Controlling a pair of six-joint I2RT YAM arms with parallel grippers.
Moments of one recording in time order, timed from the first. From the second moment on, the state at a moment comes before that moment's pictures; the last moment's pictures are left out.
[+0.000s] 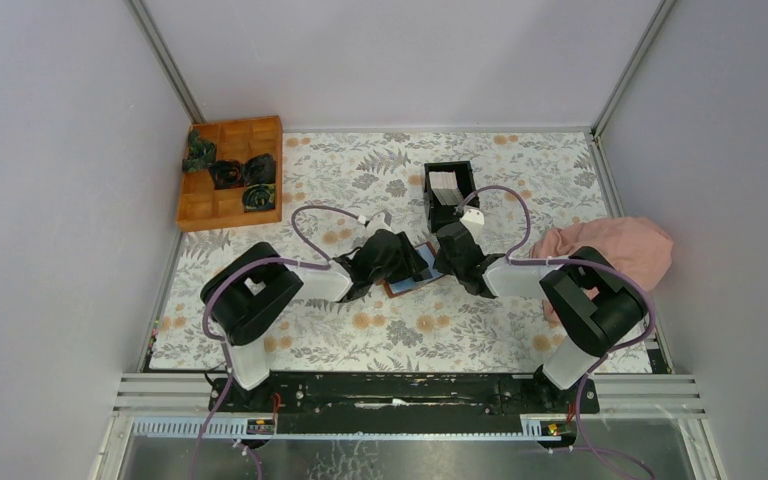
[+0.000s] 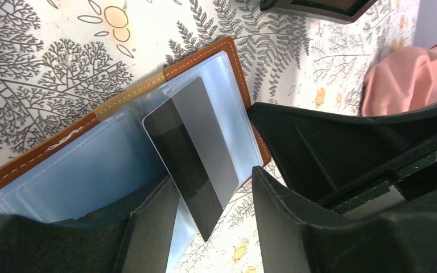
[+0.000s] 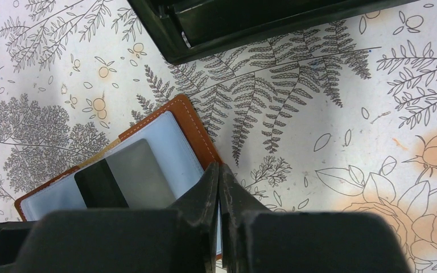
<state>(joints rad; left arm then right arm) -0.79 1.81 0.80 0.38 -0.08 -1.04 0.65 1.66 0.69 0.19 0.34 0.73</state>
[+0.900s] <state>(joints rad) -0.79 1.86 1.05 -0.05 -0.06 -0.87 0.65 1.66 0.69 0.20 0.31 0.71</state>
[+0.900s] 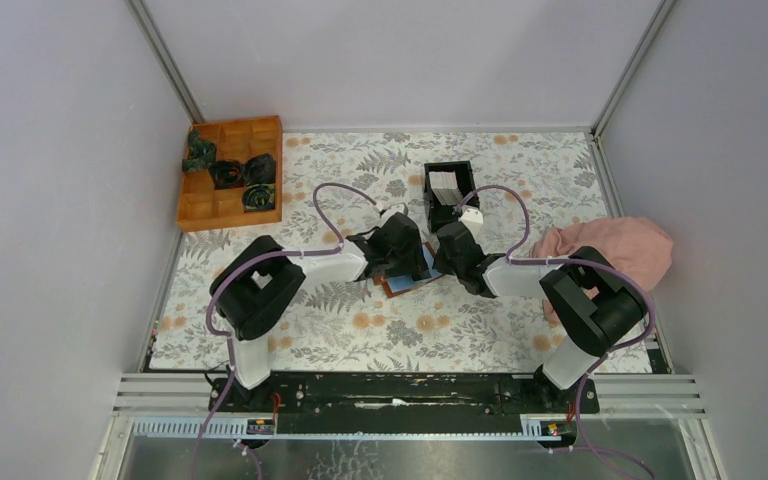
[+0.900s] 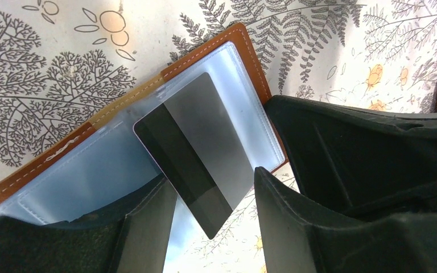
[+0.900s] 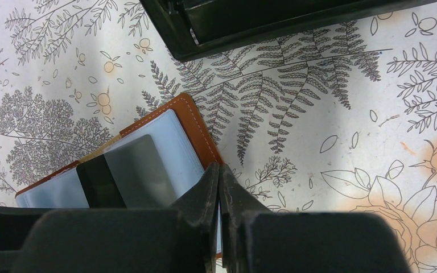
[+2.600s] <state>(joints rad) -0.75 1.86 1.00 0.05 0.17 -0.82 0.63 1.67 0.69 0.23 0.27 0.70</state>
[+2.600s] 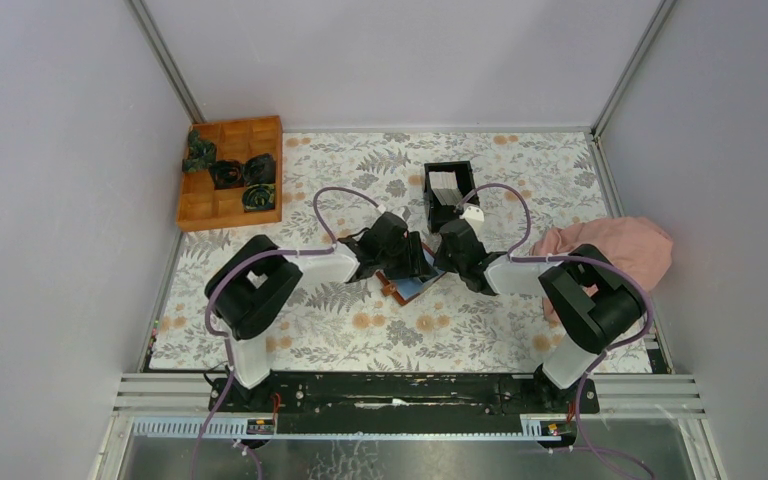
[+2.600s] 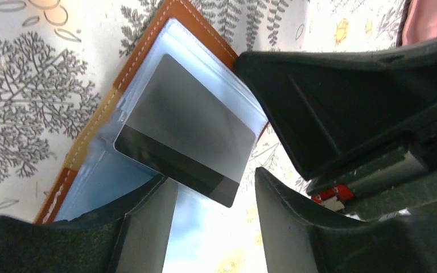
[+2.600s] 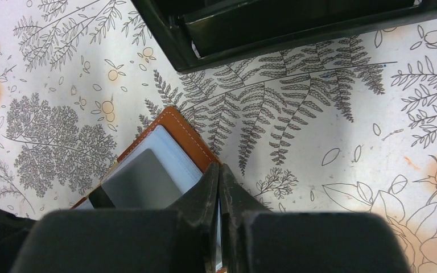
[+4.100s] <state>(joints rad) -0.77 1.67 0.84 -0.07 -0.02 -0.71 0.63 1.68 0.69 0.25 0.21 0.71</state>
